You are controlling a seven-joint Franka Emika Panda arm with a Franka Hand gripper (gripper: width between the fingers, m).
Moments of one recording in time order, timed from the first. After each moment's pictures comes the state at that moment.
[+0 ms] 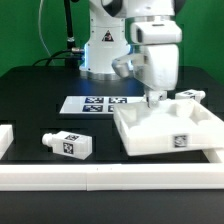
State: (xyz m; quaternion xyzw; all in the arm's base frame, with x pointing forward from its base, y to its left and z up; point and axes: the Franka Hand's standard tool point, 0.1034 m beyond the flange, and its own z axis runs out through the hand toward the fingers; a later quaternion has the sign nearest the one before) arm 0.478 0.067 0.047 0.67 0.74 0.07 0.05
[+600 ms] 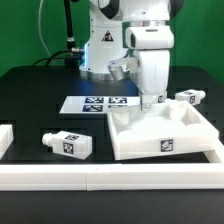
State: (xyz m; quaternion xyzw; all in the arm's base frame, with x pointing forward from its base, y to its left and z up) arm 0.469 0.044 0.035 0.70 0.71 0.05 0.04
